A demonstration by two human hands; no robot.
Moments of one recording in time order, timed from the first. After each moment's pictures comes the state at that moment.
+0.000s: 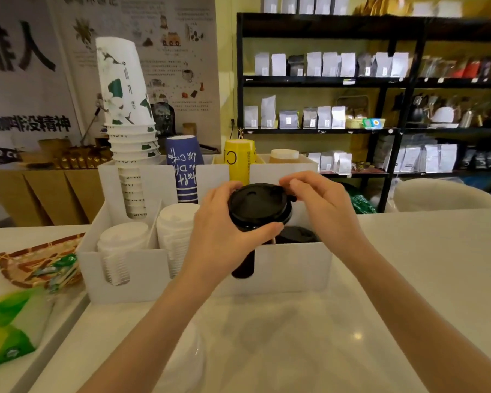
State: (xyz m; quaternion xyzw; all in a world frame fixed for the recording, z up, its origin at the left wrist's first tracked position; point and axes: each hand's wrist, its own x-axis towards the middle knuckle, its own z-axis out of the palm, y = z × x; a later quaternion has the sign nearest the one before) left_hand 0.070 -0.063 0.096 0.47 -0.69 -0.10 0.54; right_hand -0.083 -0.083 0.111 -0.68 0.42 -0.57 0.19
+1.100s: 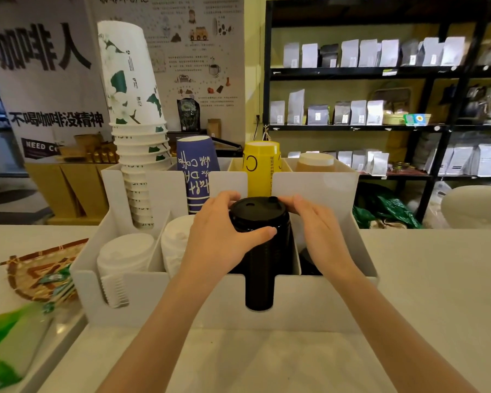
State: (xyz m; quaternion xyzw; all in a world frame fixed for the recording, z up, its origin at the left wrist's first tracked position) left_hand 0.088 -0.134 0.094 0.58 -0.66 -0.12 0.47; right_hand -0.060 -0.173 0.074 -0.65 0.37 -0.57 0.33
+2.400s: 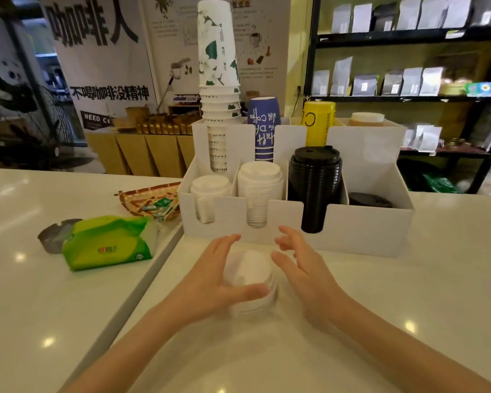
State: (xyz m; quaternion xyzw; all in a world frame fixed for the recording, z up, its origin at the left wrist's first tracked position) left_hand 0.184 0.023 0.001 0.62 -0.69 -0.22 0.30; right_hand 0.015 -0.025 -0.016 -0.73 0.43 -0.39 0.35
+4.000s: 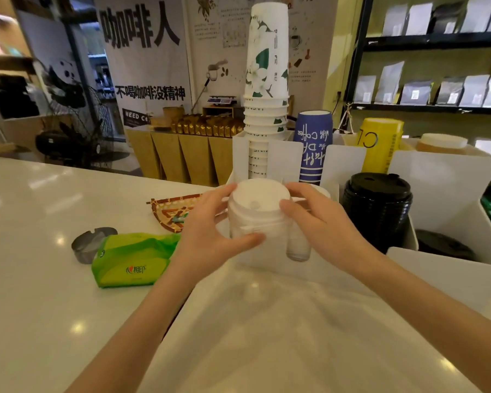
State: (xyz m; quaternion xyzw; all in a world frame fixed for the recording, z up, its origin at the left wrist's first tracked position) left_hand 0.239 -0.030 0.063 0.60 -0.61 -0.10 0.51; right_hand 0.073 -0.090 0.087 -0.79 0.33 -0.41 0.32
